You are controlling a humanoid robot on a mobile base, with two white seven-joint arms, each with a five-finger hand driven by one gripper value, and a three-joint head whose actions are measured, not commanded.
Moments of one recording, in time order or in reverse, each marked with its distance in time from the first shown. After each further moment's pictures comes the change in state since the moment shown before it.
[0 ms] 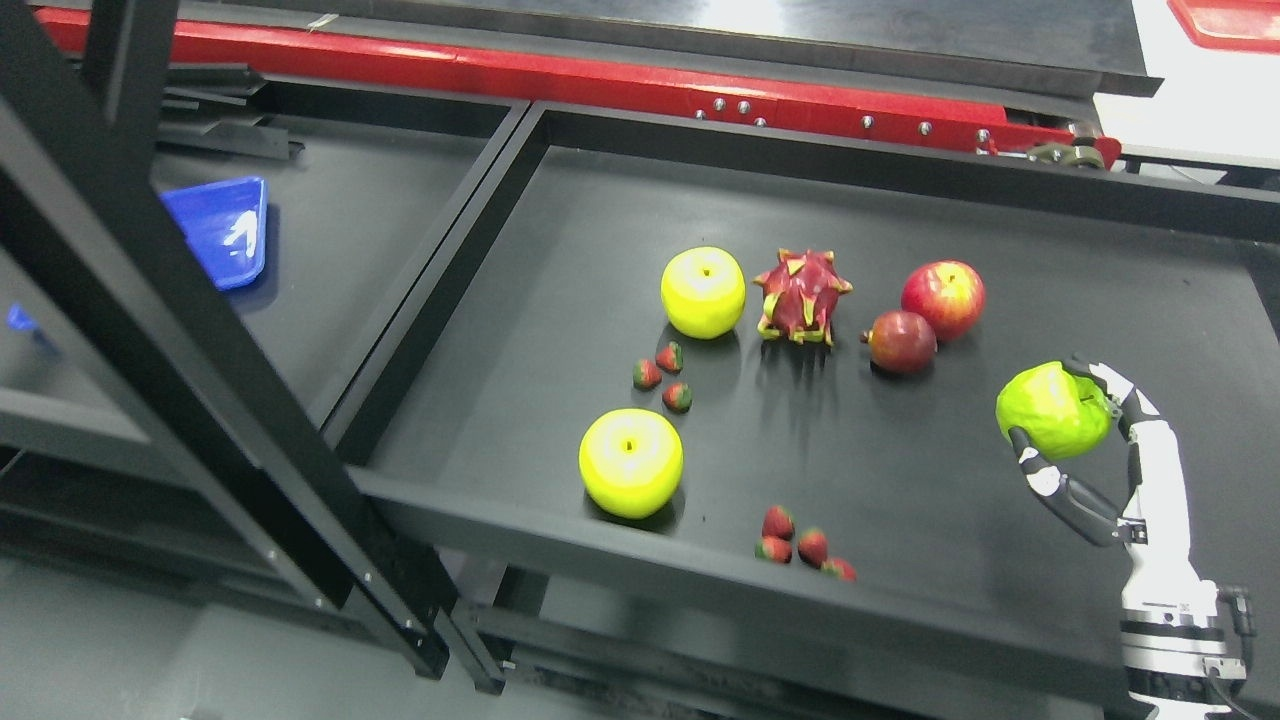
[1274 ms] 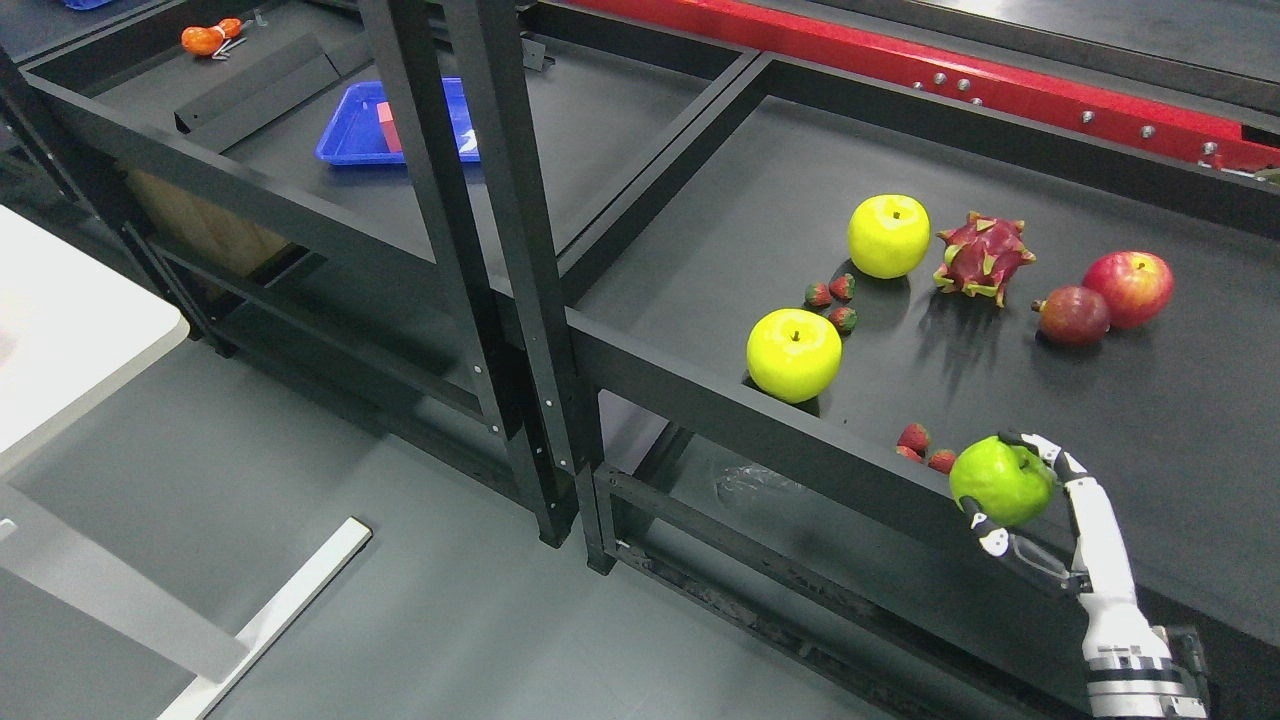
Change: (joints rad) left arm 0.000 0.000 0.000 0.000 0.000 0.000 0.000; right arm 0.089 0.000 0.060 0.002 0.089 0.080 0.012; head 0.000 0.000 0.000
